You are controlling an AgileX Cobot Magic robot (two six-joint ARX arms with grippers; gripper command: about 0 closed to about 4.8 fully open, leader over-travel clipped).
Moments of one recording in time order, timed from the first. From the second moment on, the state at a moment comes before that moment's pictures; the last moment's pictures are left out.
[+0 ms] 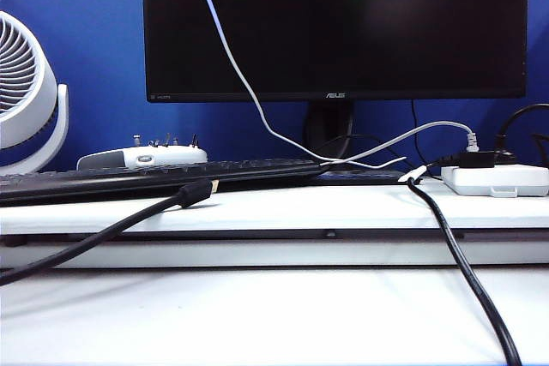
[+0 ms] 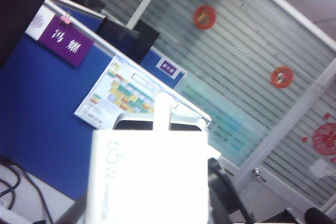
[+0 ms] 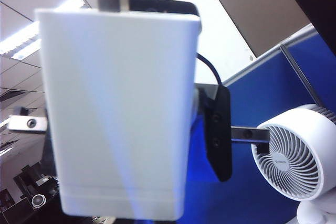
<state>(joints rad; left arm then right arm) -0.54 1.63 1.79 0.09 0.95 -0.77 0.38 1.36 1.15 0.83 -0.77 1.05</state>
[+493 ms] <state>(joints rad) -0.54 1.63 1.80 0.07 0.96 -0.73 0.38 1.36 1.15 0.87 -0.76 1.03</state>
